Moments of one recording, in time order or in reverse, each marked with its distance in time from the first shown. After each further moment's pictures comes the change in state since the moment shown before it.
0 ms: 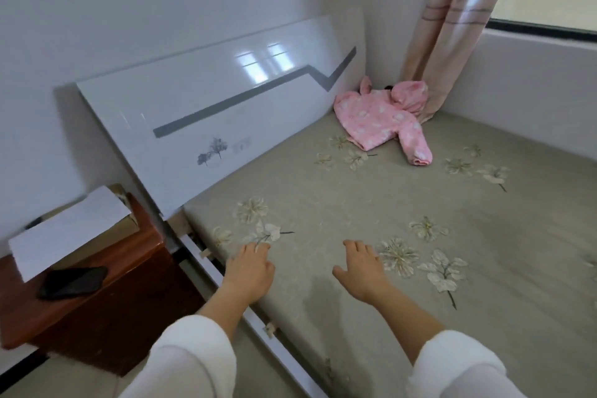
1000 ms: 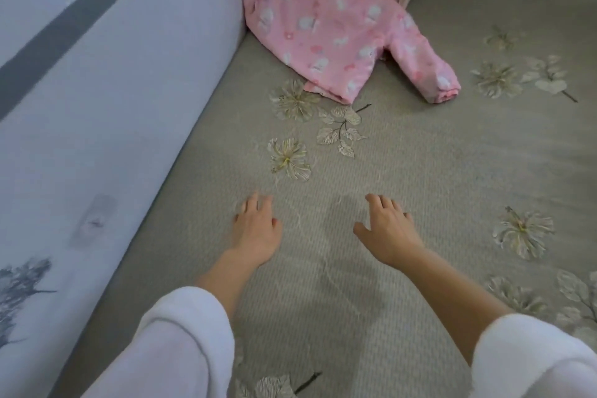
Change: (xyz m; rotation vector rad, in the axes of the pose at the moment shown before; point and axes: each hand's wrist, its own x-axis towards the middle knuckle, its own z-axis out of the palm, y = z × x) left_hand 0.633 -0.003 0.094 0.055 -0.234 0.364; right_hand 0.504 0.071 0.040 0.092 0.012 0.499
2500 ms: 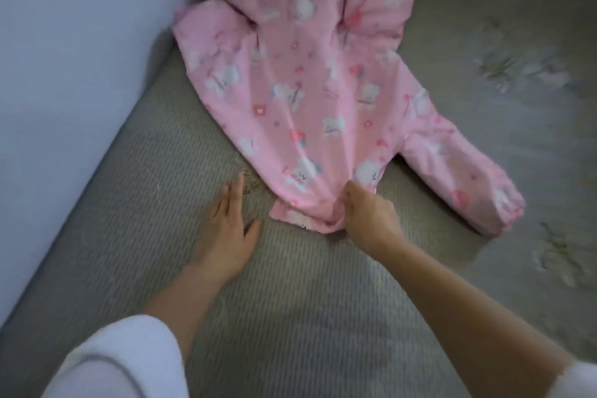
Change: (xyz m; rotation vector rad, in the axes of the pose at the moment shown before) left_hand 0.124 -0.047 0.067 -0.228 0.165 0.219; right_hand 0.129 -0.013 0.052 0.142 0.211 0.042
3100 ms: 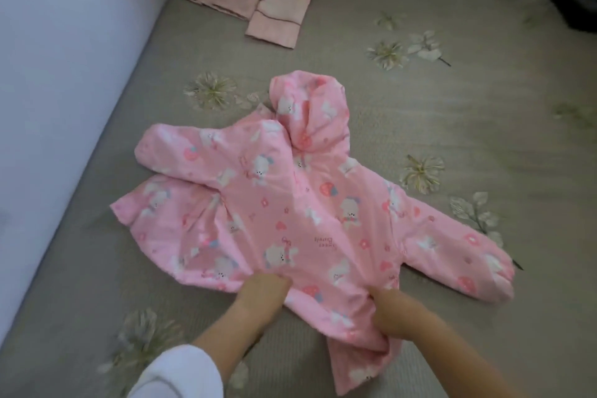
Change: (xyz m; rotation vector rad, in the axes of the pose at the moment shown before) left_hand -0.217 0.170 0.041 0.628 -0.631 0.360; right_hand -0.292 0.148 -0.052 -0.119 -0.726 0.305
